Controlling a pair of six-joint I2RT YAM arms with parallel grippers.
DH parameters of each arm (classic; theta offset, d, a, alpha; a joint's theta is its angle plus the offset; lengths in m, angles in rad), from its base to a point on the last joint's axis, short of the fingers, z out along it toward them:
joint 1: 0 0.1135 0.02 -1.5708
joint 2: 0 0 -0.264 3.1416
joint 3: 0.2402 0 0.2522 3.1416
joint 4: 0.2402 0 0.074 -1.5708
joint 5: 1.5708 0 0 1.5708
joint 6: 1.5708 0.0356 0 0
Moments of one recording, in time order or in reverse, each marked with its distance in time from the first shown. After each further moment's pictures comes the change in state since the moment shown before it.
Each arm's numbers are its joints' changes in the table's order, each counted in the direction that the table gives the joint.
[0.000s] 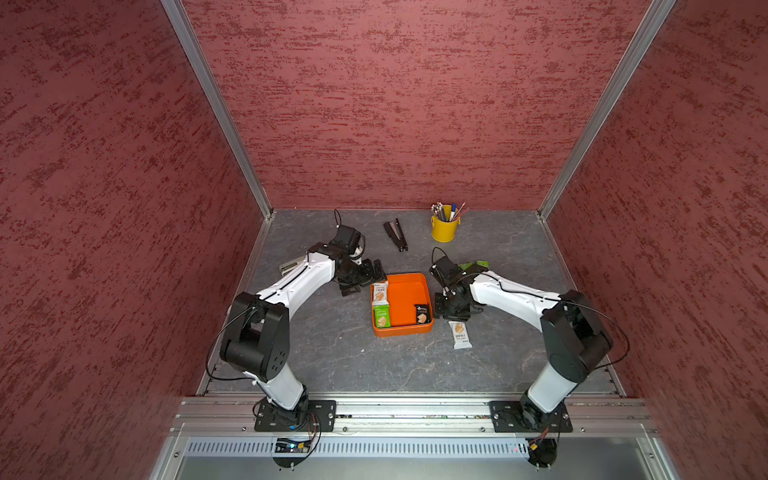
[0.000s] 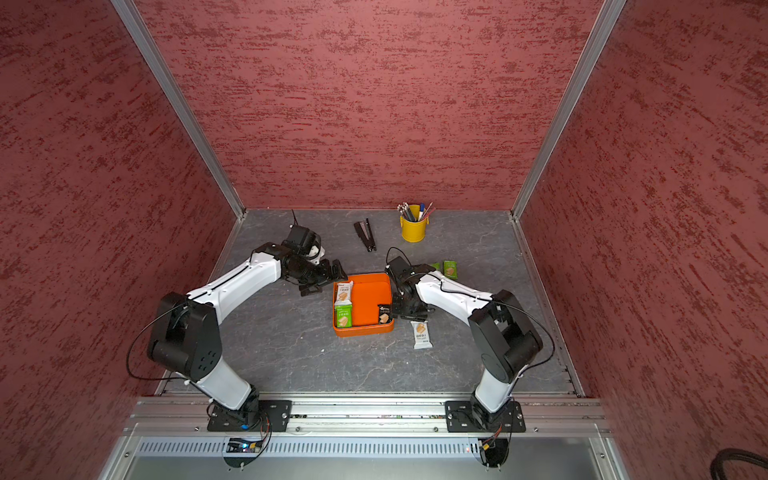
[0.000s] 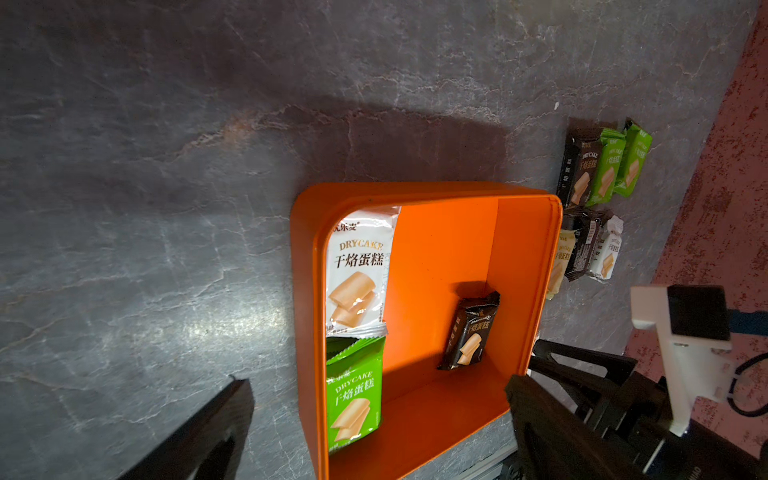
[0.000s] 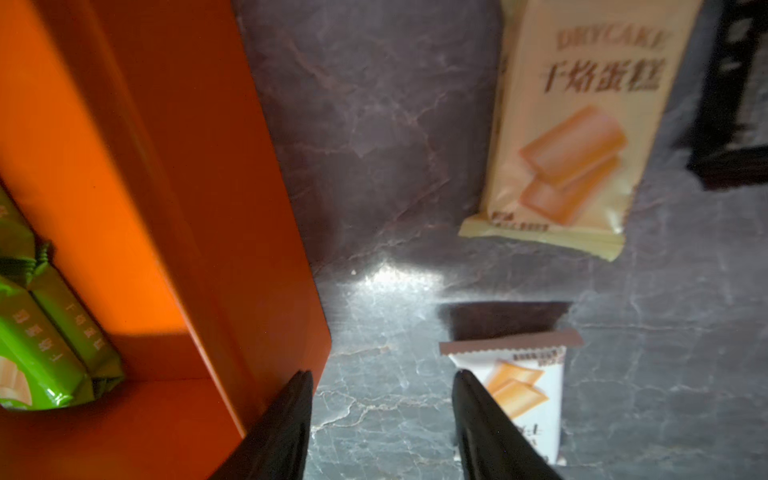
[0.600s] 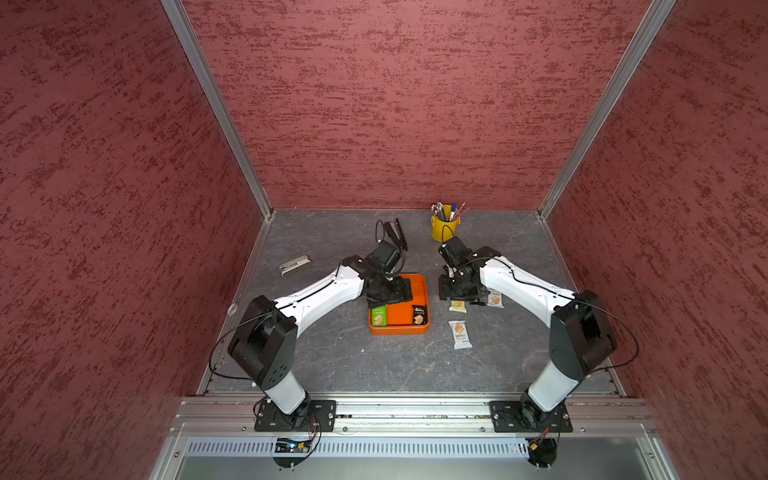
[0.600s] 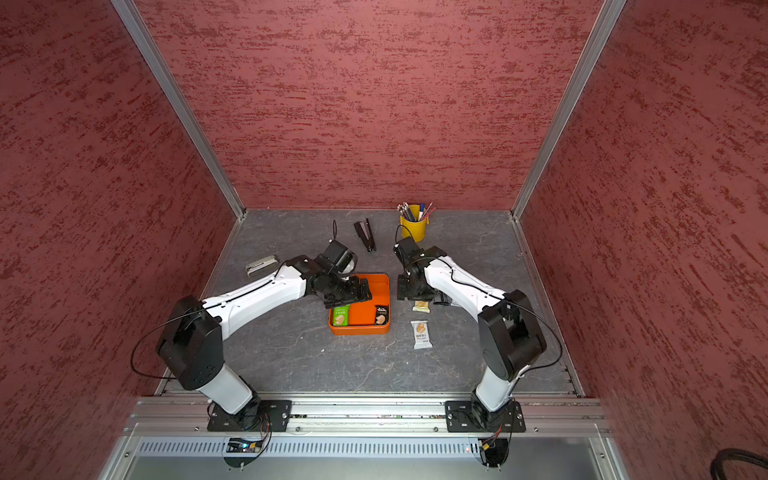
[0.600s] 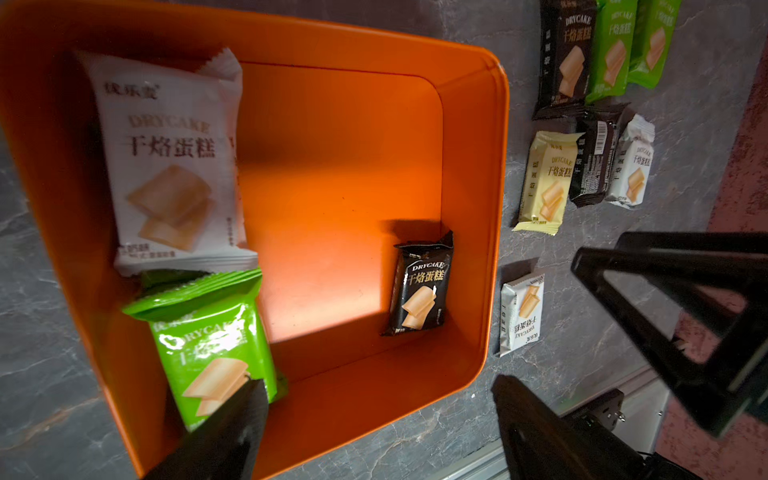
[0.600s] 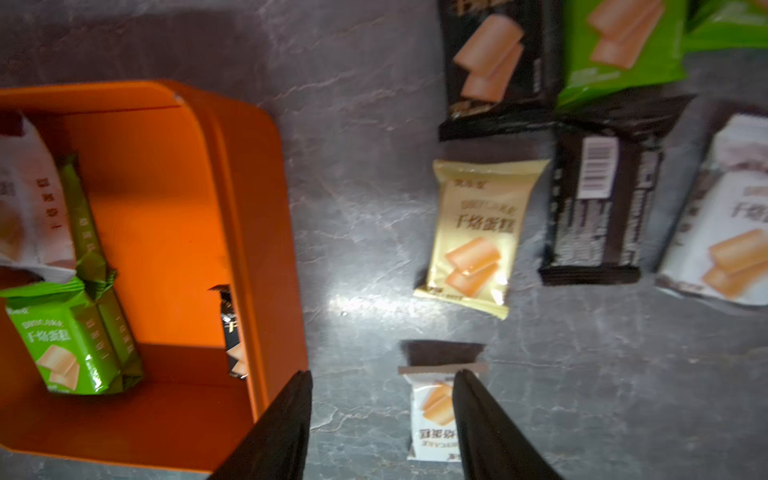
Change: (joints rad) left arm -0.349 0.001 0.016 -0.008 -0.191 -0.154; right arm -0.153 -0.012 0.155 0.092 0.056 -0.235
